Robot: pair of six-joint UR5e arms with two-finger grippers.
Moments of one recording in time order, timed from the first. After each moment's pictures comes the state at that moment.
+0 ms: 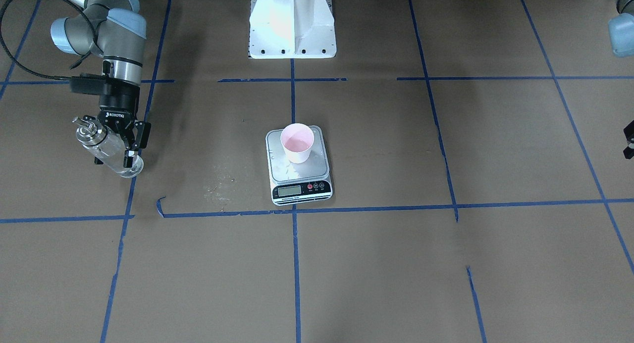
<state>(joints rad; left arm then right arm) -1.39 -1.70 -1.71 -1.81 -2.19 -0.12 0.35 -1.59 1.80 -0.94 0.69 1.51</state>
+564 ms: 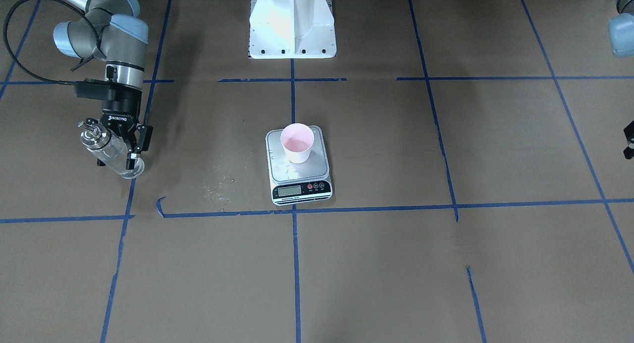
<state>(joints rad) -1.39 -1.70 -1.71 -1.81 -2.19 -0.12 0.33 -1.58 1.77 -0.94 0.70 1.51</state>
